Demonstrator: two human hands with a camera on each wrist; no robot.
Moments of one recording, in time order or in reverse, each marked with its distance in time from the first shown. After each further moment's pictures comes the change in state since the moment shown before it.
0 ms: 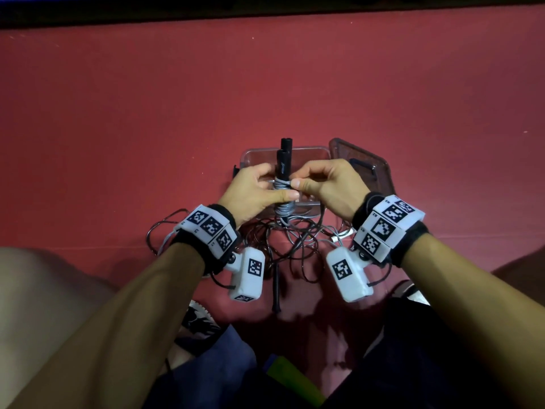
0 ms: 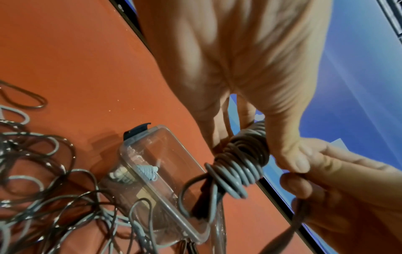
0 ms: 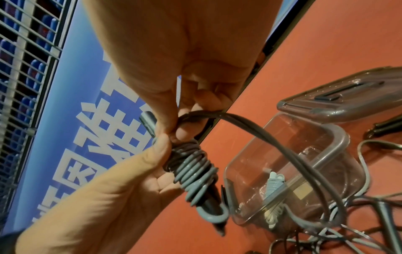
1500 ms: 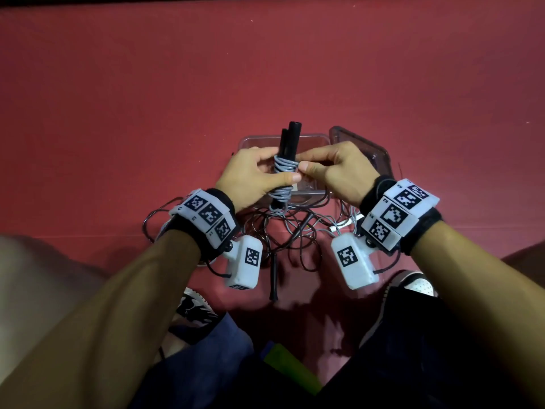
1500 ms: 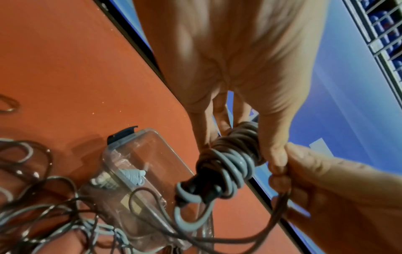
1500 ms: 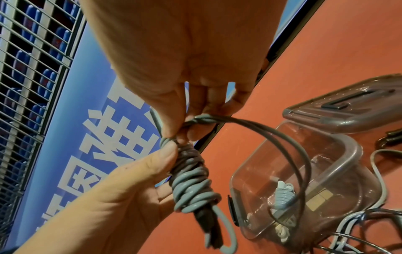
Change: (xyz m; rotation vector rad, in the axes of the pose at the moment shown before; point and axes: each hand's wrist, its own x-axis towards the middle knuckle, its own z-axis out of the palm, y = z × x) left_hand -0.004 0.011 0.002 0.218 0.048 0.095; right_hand -0.005 -0.014 -0.008 -0.118 0.002 0.028
